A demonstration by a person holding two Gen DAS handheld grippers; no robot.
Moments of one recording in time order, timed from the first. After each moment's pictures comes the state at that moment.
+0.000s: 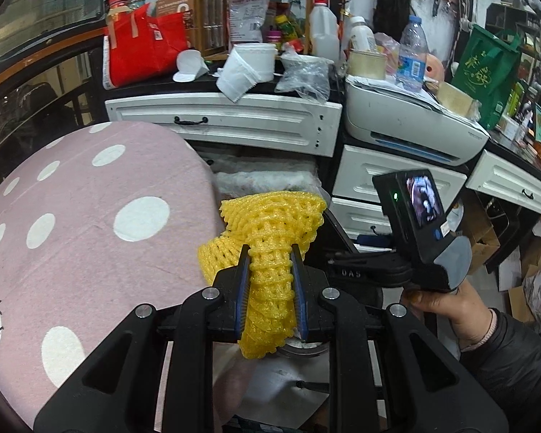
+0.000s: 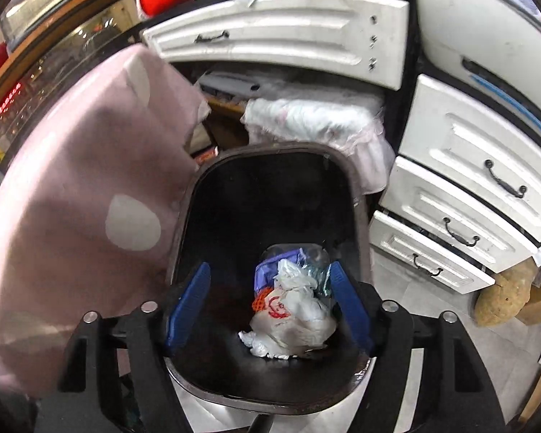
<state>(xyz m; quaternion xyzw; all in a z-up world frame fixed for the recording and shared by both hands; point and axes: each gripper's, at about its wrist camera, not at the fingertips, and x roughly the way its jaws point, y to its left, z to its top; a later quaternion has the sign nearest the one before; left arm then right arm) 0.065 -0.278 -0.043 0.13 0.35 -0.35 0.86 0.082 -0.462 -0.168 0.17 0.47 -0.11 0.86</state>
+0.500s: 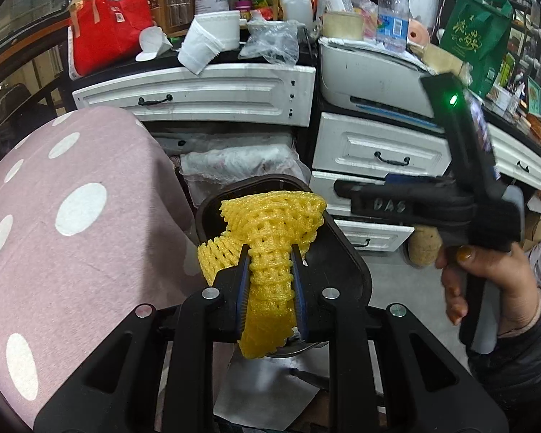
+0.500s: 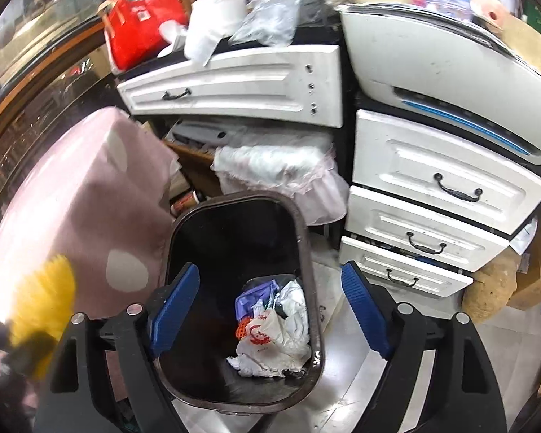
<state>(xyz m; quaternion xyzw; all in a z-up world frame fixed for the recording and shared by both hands) 0.064 -0.323 -0.085 0.17 0.39 -0.38 0.82 0.050 -0.500 -0.126 0.20 0.41 -0.17 0.88</state>
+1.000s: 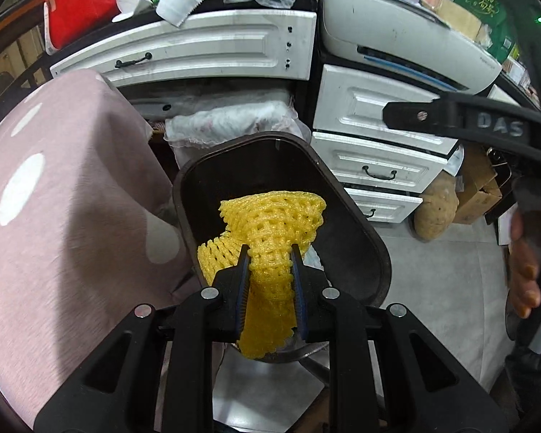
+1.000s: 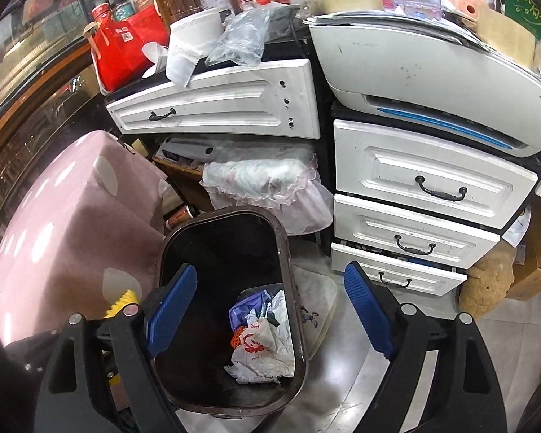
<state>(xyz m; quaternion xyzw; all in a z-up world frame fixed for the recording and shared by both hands) 0.087 -0.357 -0.145 0.20 0.44 -0.37 0.79 0.038 -0.518 -0.120 0.21 0.39 -0.19 0.88</state>
